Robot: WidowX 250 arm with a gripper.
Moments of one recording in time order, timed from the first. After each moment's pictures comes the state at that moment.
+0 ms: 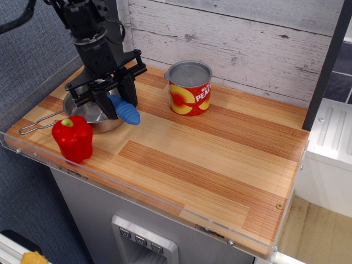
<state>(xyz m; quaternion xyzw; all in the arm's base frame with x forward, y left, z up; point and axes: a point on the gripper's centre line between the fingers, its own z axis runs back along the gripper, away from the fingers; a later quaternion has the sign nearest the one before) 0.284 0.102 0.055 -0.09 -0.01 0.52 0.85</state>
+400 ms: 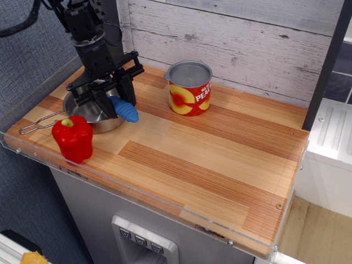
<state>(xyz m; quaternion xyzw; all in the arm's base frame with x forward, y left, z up) 0.294 0.112 0.041 -0.10 0.02 0.52 0.85</state>
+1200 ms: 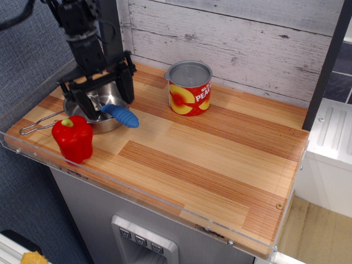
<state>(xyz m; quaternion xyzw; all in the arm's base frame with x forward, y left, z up) 0.286 0.124 0.053 -0.08 0.03 0.50 0.86</state>
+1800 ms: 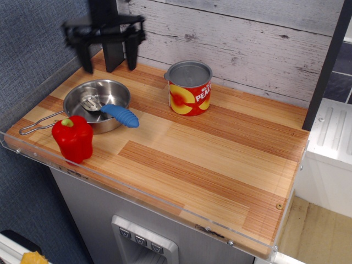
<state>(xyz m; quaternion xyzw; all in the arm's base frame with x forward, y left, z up) 0.317 0.119 0.102 0.04 0.01 0.31 0.95</state>
